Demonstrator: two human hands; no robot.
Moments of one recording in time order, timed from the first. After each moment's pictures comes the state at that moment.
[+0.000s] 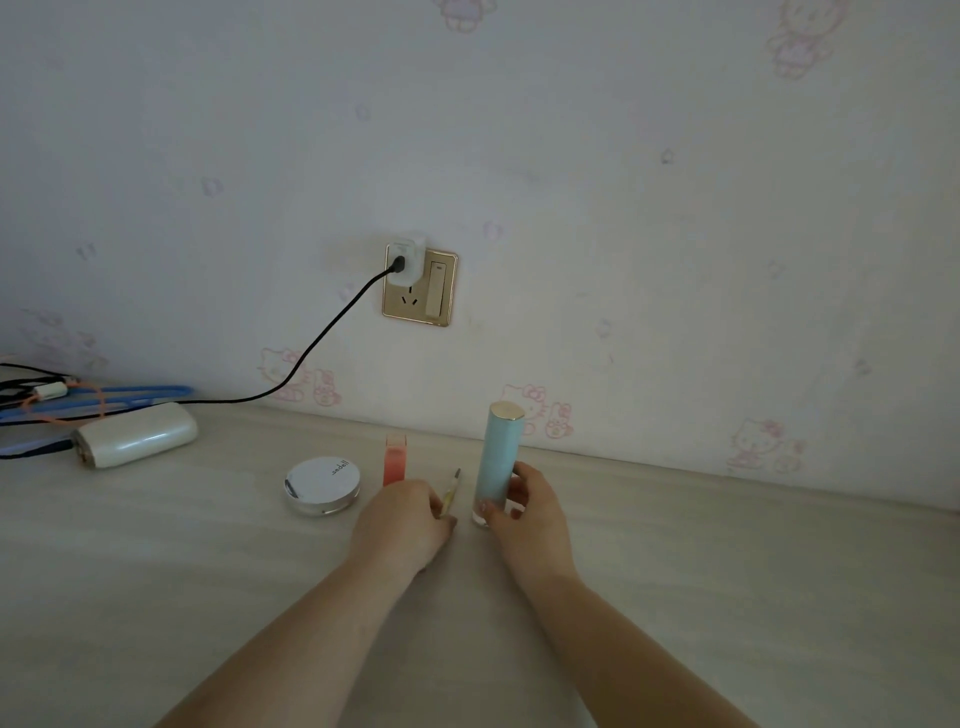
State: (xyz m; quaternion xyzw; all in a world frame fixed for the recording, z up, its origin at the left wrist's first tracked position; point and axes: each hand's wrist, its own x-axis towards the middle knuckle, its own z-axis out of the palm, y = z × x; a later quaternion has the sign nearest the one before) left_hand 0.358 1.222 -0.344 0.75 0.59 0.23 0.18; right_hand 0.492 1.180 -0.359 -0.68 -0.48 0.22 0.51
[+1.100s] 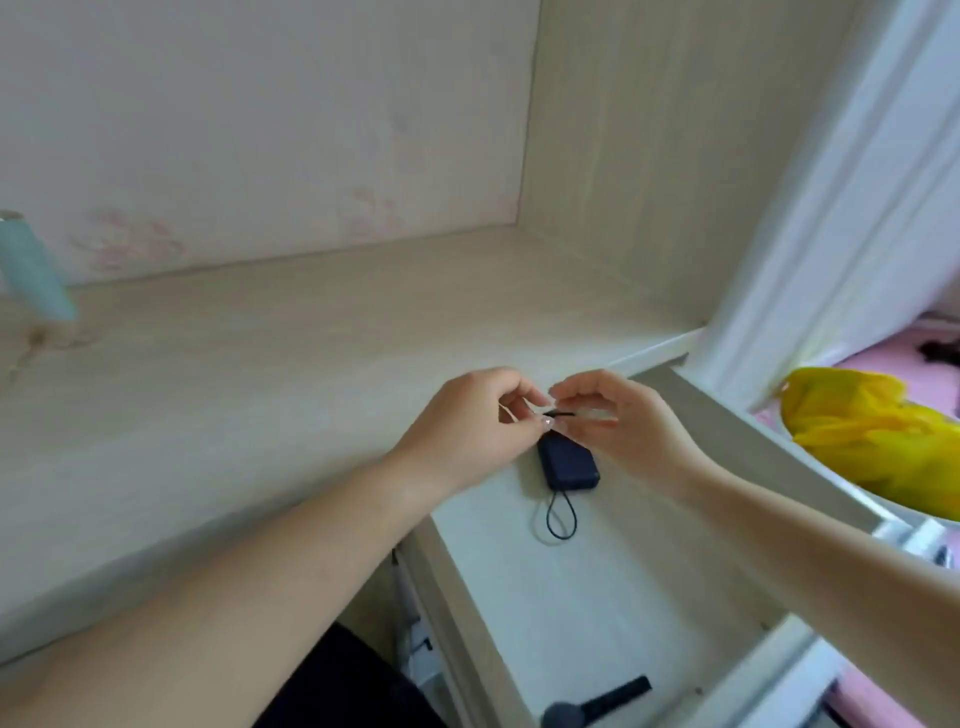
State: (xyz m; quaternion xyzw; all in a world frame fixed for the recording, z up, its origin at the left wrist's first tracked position) left_hand 0.554 0.841 -0.323 0.89 0.12 0.17 0.41; right_hand 0.668 0.705 -0.337 -0.76 -0.41 0.14 0.49
